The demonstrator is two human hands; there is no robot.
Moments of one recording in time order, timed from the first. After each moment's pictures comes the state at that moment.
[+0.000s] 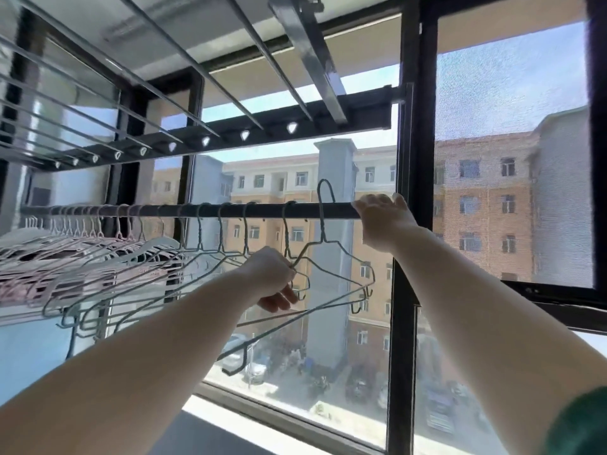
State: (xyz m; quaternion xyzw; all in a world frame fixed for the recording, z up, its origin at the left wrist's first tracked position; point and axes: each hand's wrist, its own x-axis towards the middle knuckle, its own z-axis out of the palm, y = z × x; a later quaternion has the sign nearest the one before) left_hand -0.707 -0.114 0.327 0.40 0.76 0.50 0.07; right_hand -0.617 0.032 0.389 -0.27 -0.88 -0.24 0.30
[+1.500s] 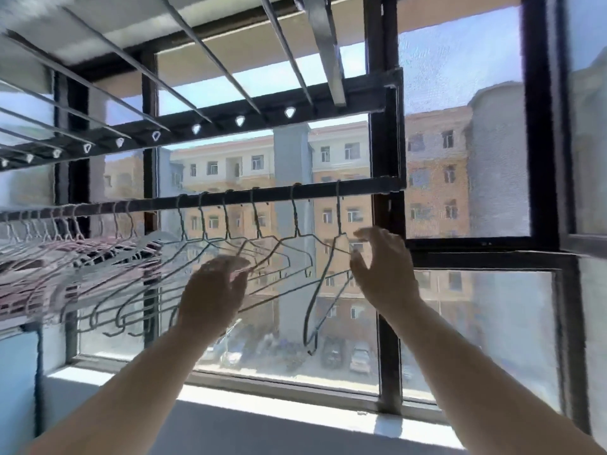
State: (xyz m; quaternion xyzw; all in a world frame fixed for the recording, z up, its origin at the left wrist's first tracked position) left_hand -0.777 -0.210 0.260 0.45 0.75 0.39 -0.30; right_hand -0.608 -0.079 0.275 -0.25 -0.81 0.03 0.53
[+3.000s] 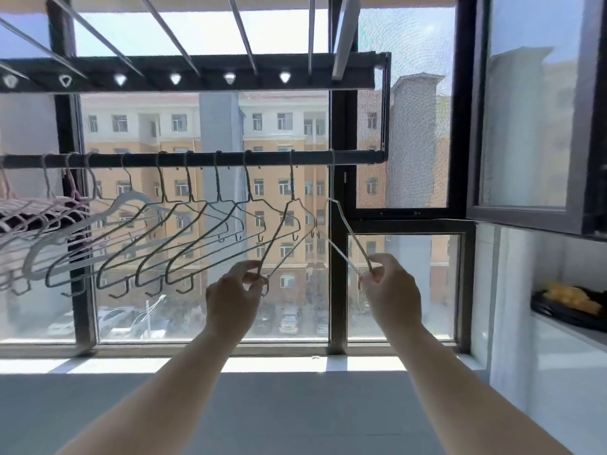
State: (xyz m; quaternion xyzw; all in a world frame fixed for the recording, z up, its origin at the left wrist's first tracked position) left_hand -0.799 -0.241 0.199 0.49 0.65 0.56 -0.12; right_hand -0.623 -0.175 0.205 -0.46 -0.70 0.10 0.55
